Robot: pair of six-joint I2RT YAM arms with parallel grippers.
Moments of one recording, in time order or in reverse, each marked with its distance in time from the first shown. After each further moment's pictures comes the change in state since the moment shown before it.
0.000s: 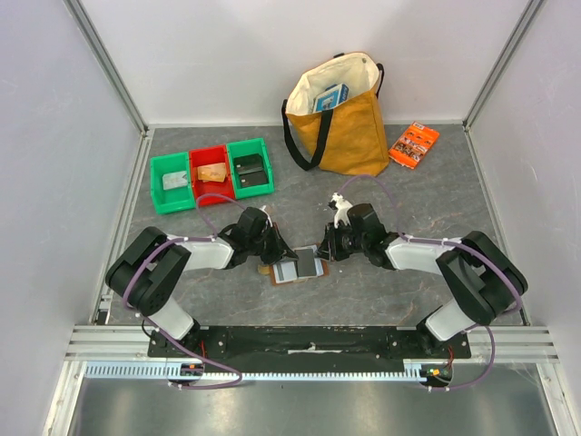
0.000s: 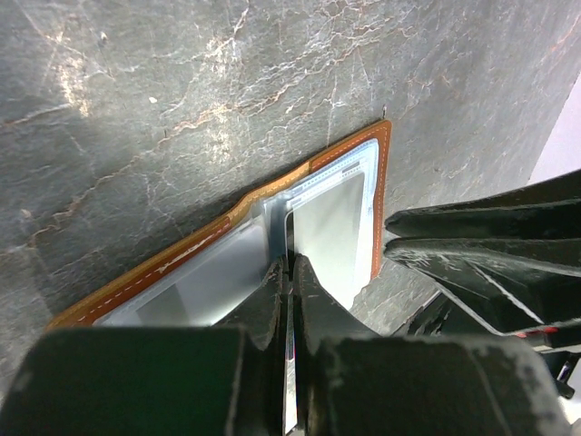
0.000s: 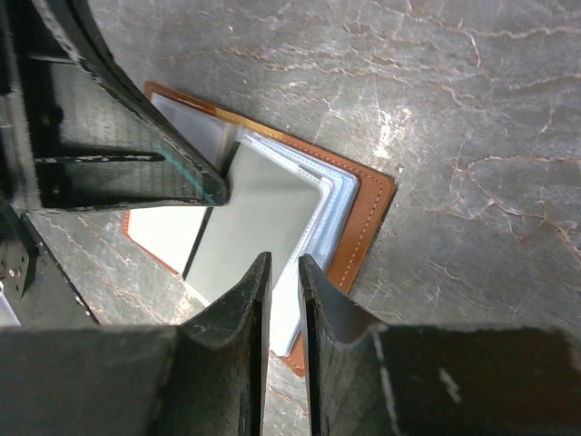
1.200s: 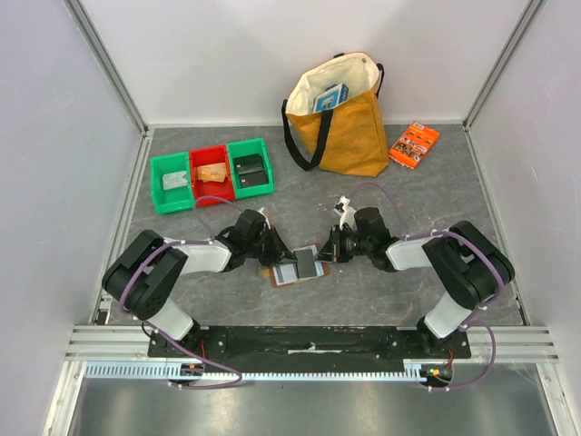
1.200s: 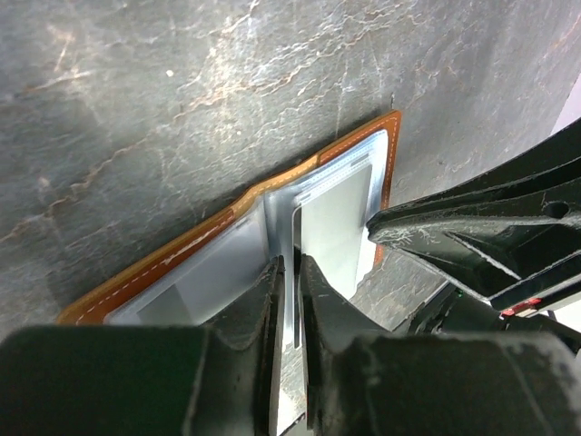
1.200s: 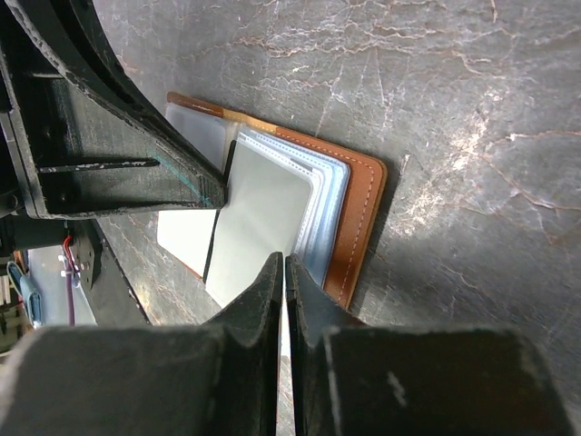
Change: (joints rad) left arm 0.000 -0.026 -0.026 0.003 -0.002 -0.005; right arm -0.064 0.094 -0.073 0.215 -0.153 0.141
